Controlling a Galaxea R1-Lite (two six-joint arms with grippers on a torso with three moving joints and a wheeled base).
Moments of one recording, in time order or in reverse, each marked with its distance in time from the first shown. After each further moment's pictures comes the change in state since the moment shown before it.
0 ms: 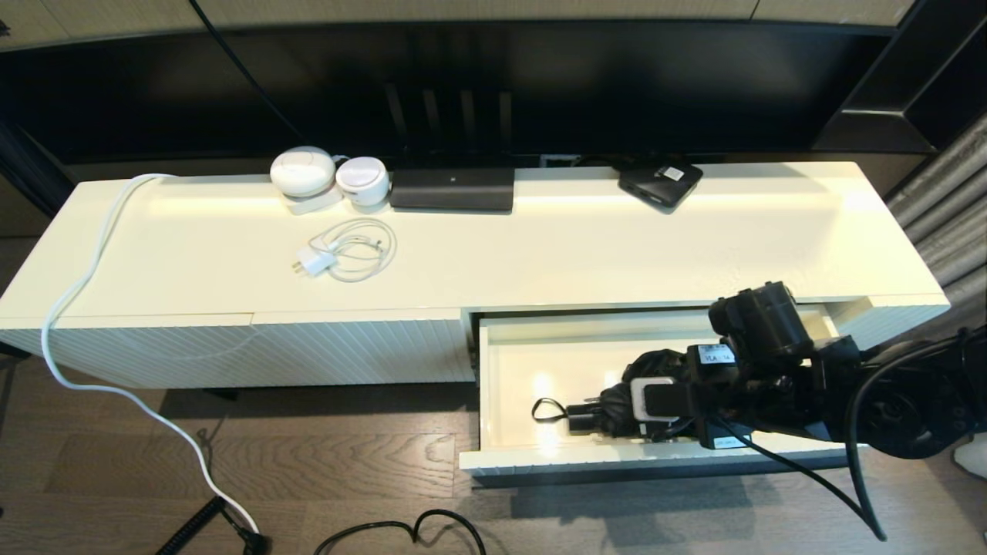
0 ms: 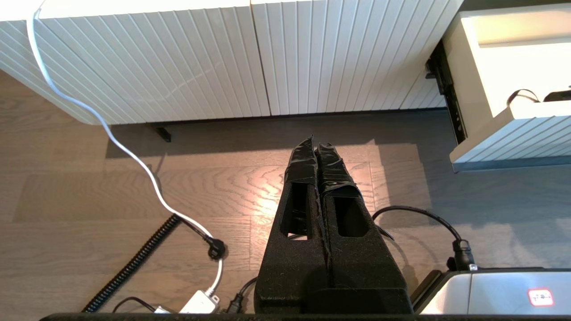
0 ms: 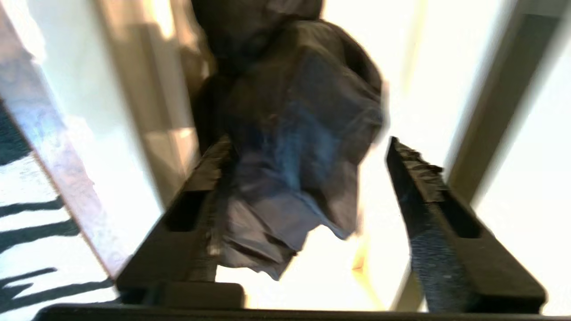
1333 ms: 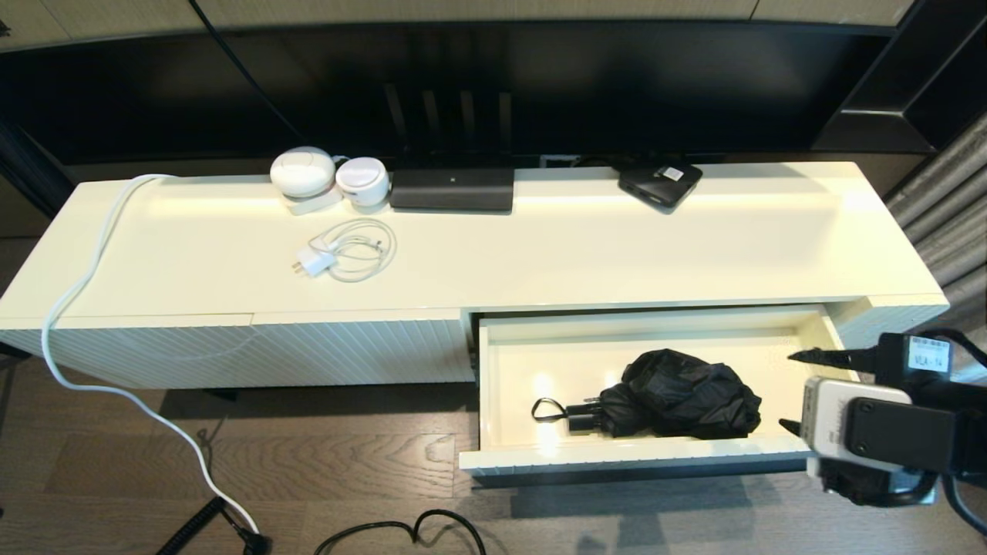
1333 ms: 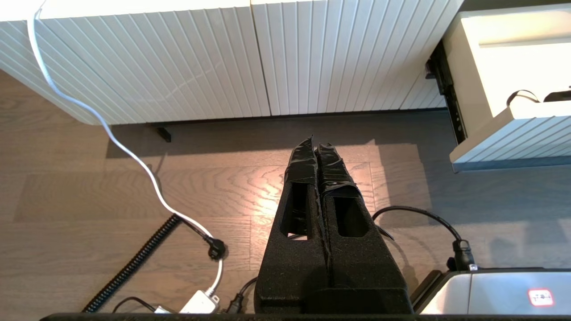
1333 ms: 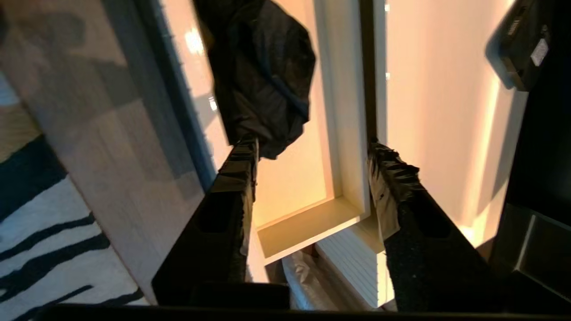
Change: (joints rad) left arm 0.000 0.000 0.000 0.000 0.000 0.000; right arm 0.103 -0.618 0.157 0.260 -0.023 0.167
